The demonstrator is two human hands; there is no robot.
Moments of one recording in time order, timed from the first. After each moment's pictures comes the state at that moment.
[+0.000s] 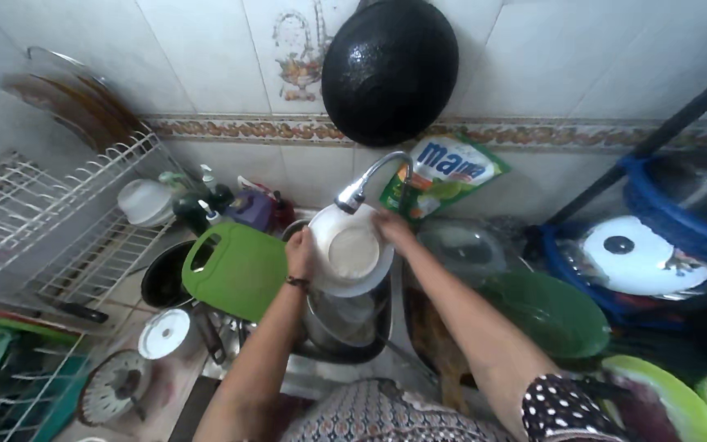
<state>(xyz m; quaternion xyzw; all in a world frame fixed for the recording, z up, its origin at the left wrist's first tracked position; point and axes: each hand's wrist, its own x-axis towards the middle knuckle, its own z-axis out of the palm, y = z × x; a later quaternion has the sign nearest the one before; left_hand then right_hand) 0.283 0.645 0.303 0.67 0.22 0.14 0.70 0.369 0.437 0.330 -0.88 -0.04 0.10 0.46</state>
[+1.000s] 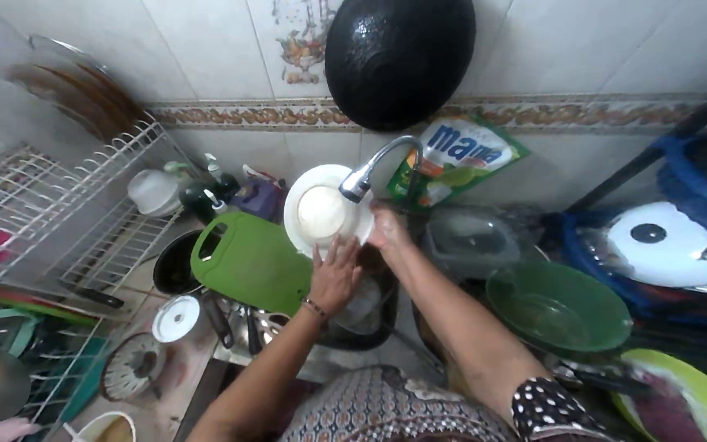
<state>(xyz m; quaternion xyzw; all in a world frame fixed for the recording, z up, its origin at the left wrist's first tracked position) 0.213 0.609 0.290 0.97 -0.13 0.10 0.16 0.324 0.493 0.340 -0.42 0.06 0.12 0.90</state>
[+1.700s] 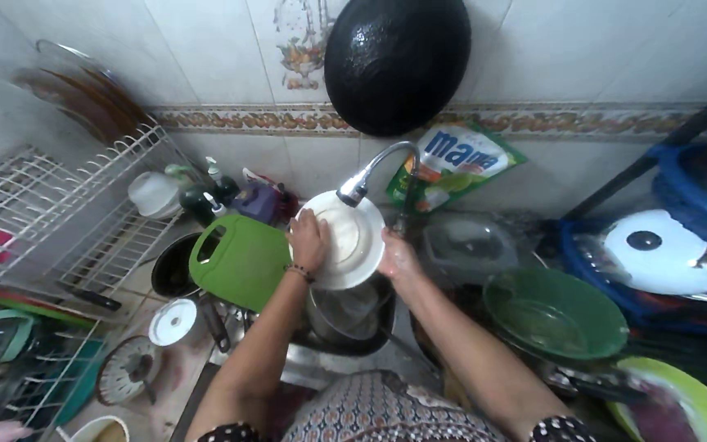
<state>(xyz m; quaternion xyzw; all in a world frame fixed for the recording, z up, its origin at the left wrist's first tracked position) 0.281 0.647 0.316 0.94 0.09 0.11 0.30 0.289 0.466 0.330 -0.41 0.16 0.12 0.89</state>
